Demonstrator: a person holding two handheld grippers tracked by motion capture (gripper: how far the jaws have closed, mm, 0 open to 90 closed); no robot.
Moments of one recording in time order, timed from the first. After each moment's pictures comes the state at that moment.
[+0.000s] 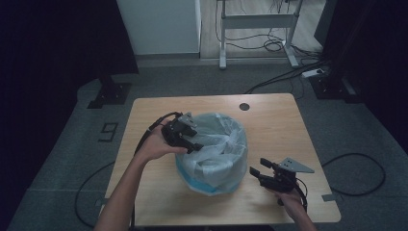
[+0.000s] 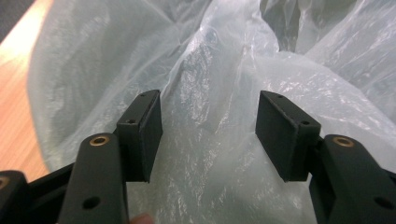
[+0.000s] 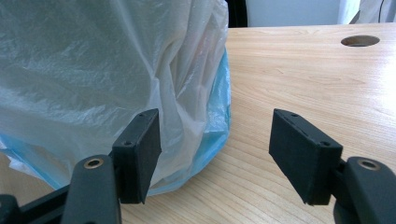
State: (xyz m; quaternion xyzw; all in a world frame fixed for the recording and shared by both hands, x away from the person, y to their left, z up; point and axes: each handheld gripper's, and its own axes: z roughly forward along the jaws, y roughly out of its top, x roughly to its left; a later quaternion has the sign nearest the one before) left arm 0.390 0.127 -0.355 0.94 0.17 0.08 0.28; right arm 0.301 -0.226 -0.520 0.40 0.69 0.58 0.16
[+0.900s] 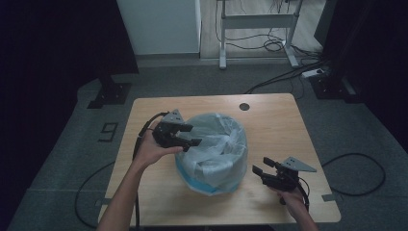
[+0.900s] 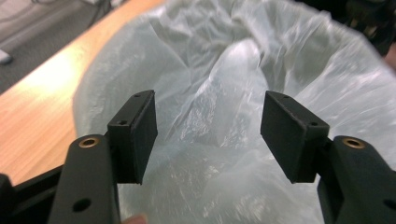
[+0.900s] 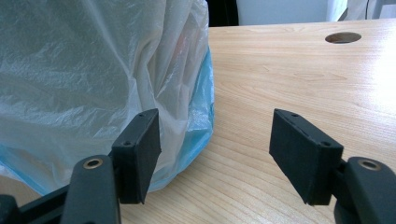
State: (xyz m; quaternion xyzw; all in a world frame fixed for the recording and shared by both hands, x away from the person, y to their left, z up) left arm 0.372 0.157 -0.346 0.87 0.23 0.10 0.42; right arm 0.304 -0.234 -0.521 0.42 0.69 0.57 0.17
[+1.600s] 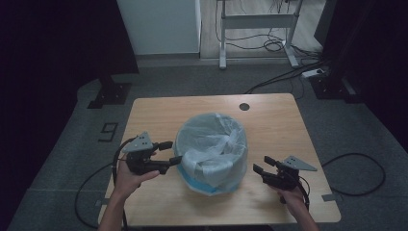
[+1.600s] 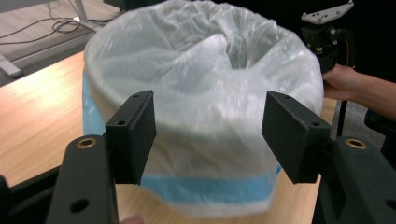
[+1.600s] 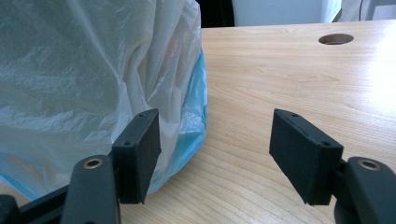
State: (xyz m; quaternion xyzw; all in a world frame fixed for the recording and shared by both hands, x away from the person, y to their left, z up) left arm 0.299 0.219 -0.369 0.82 0.26 0.11 0.50; right arm 0.307 -0.235 -0.521 0.42 0.68 0.57 0.17
